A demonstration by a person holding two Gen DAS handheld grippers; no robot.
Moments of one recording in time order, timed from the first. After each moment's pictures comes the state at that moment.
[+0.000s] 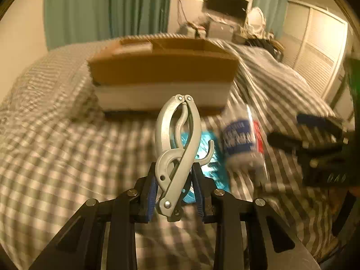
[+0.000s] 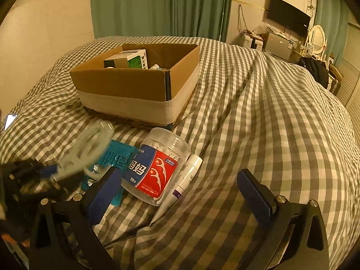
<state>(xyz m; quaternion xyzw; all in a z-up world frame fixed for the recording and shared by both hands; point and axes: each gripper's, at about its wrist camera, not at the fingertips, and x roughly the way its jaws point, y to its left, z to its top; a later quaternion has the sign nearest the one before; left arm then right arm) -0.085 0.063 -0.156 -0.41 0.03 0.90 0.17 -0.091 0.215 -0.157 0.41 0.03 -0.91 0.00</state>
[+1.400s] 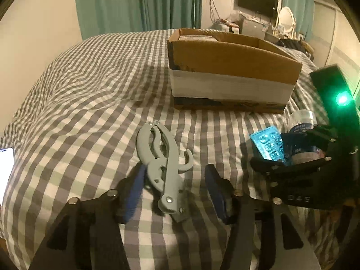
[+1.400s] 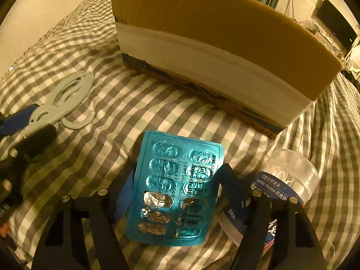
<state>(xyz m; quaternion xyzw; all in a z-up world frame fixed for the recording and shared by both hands) -0.106 -0.005 -0.182 -0.43 0.04 0.90 0.07 -0.152 0.107 -0.218 0.52 0.10 -0.84 0.08</state>
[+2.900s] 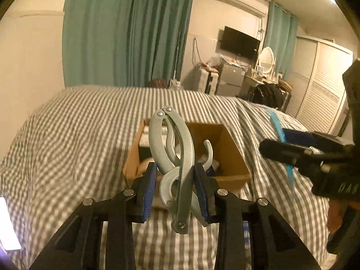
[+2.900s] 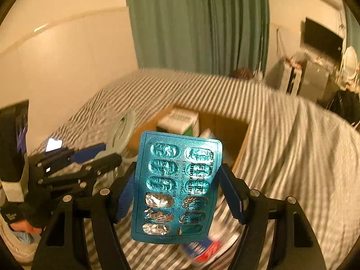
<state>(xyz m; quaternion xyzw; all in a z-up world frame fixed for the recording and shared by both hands) -0.168 0.033 -0.043 -0.31 -0.02 0.94 0.14 -0.156 0.180 -0.034 0.34 0.01 -0.93 0.13</state>
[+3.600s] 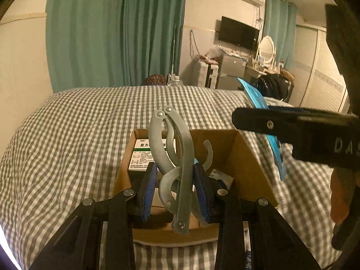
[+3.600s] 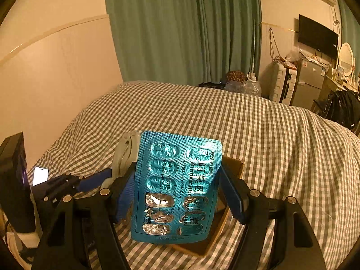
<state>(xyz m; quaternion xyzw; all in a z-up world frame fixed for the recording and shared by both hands) -0.260 0.062 -0.076 -0.33 0.01 0.93 0.15 -0.267 0.188 -0.026 0.35 -0.01 -0.93 0.11</state>
